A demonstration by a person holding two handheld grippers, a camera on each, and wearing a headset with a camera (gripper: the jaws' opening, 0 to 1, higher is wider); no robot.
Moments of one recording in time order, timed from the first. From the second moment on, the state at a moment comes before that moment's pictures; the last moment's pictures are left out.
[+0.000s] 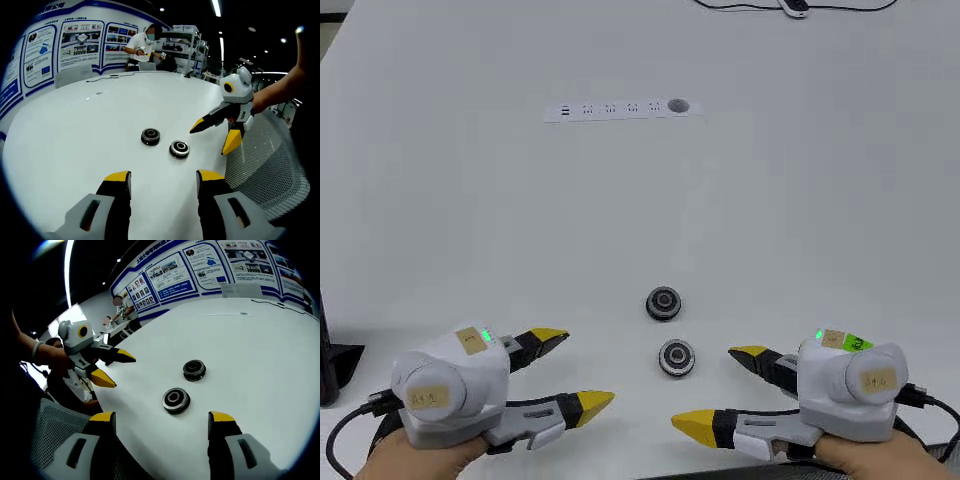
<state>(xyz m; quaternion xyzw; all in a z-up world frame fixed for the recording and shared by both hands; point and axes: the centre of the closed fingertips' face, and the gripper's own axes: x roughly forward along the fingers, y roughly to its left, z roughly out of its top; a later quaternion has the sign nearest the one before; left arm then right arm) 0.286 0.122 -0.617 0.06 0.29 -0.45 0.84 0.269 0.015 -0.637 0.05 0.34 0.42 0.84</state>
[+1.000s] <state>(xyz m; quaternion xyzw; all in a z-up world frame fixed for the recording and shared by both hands) 0.293 0.057 -0.623 0.13 0.27 -0.53 0.79 0.279 0.024 -0.635 0.16 0.34 0.40 0.83</state>
